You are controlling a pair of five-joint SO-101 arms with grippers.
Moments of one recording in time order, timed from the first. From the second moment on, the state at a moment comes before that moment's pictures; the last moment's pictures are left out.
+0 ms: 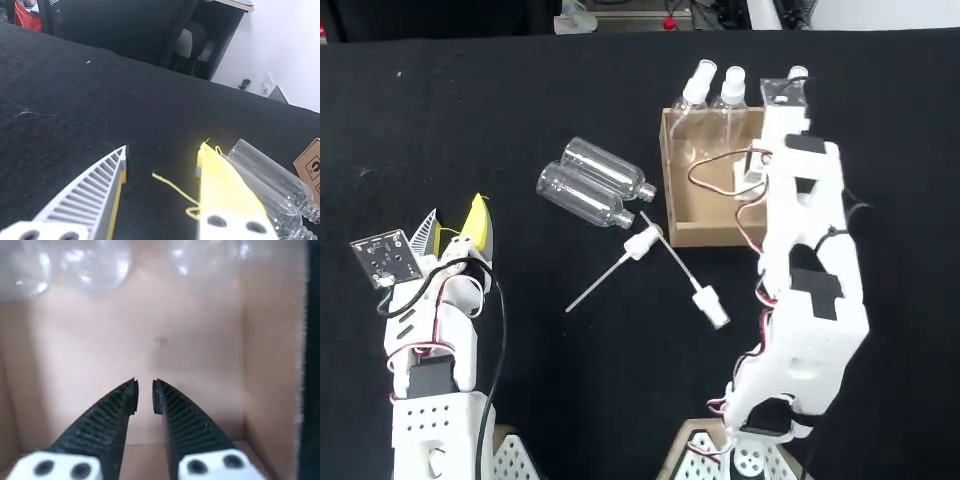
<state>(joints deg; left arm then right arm) -14.0 -86.9 96.7 9.3 10.8 8.7 23.3 0.6 58.1 8.4</state>
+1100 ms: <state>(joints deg) -14.0 -86.9 96.7 9.3 10.8 4.6 11.3 6.5 58.8 3.0</state>
